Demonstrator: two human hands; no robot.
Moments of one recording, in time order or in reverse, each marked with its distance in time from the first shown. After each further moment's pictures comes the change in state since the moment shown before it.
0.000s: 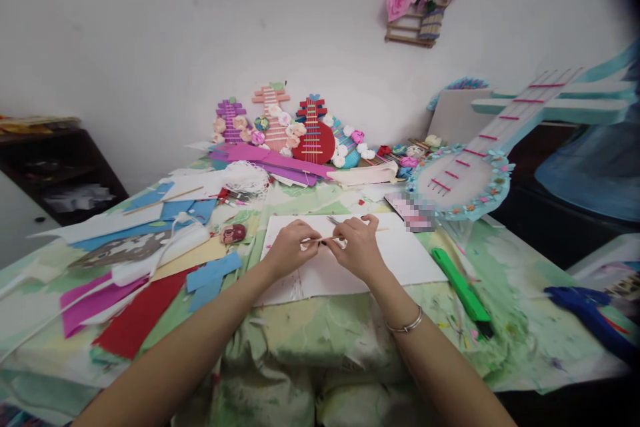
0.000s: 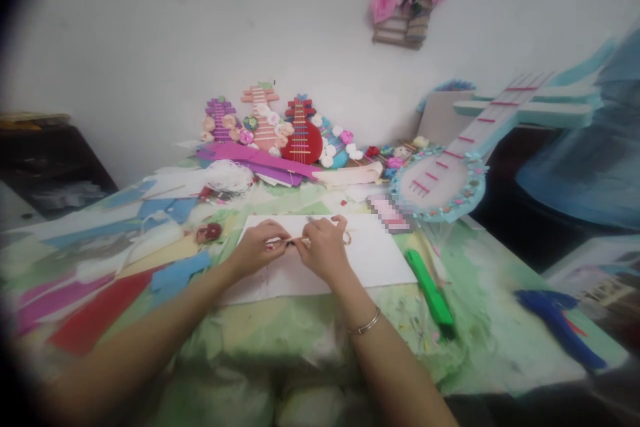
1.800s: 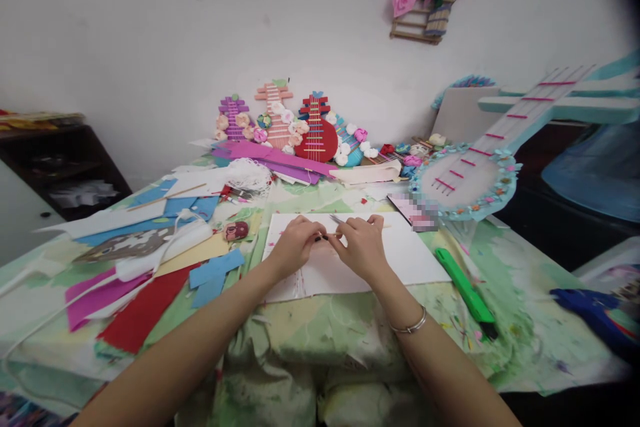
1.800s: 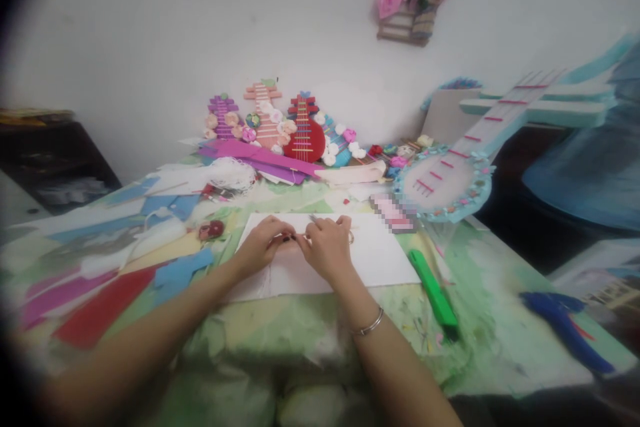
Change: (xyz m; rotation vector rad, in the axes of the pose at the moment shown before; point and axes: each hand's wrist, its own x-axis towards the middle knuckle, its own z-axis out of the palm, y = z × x) left_hand 0.000 0.004 -0.001 0.022 -0.059 0.017; right_hand 0.002 -0.002 0.000 -0.139 0.032 -0.033
